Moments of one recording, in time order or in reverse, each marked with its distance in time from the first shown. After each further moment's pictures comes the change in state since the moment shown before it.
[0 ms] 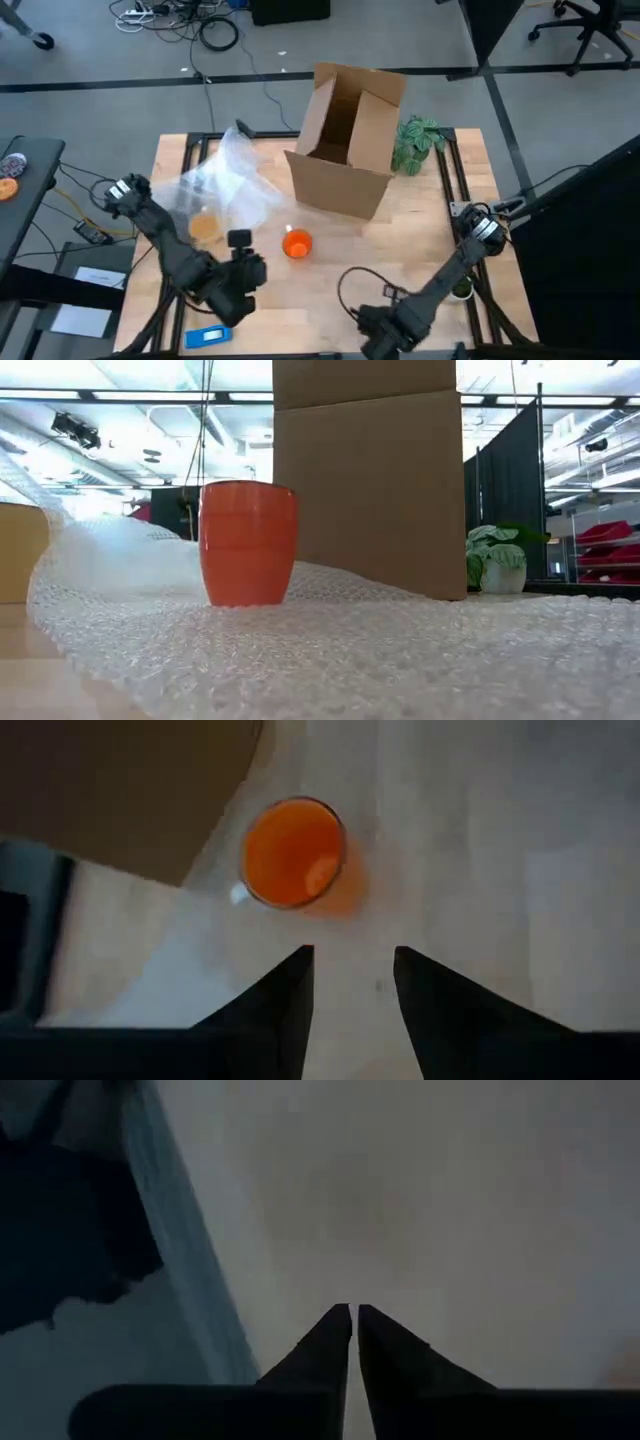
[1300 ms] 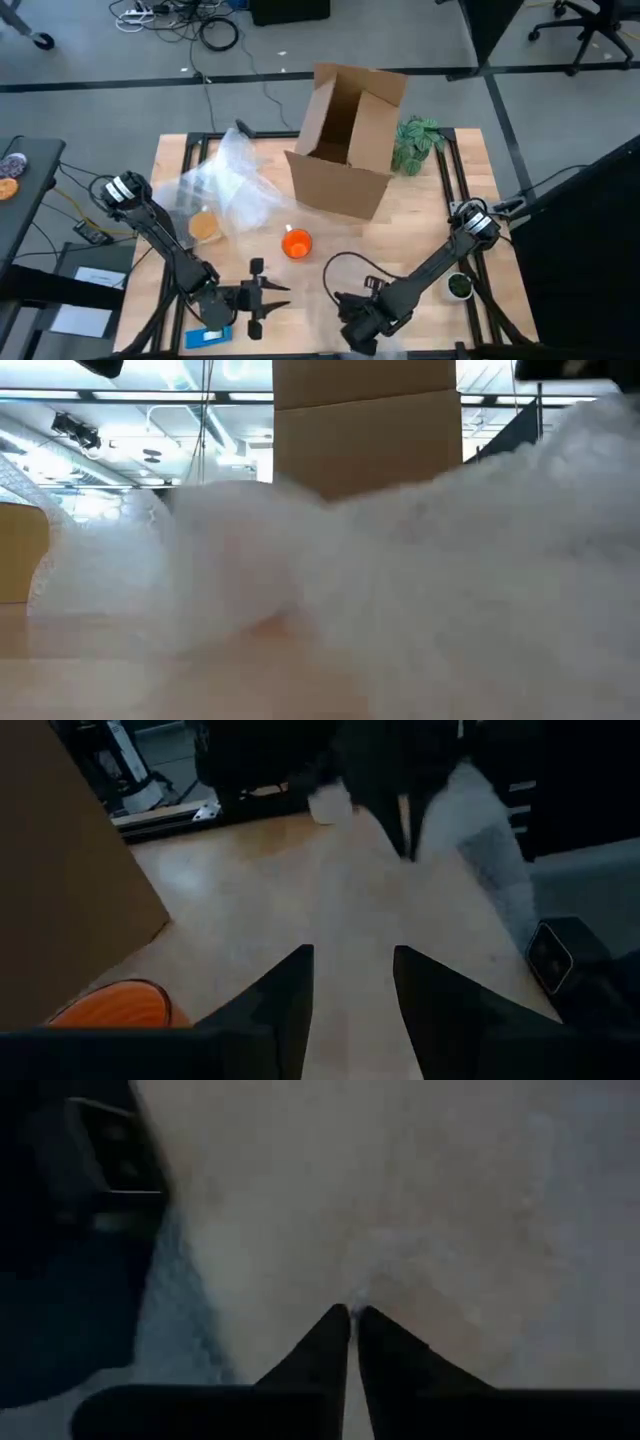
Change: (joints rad) left arm -0.074 -0.013 -0.608 1.473 -0.230 0.512; right arm -0.138 0.004 0.102 0.029 0.127 -0.145
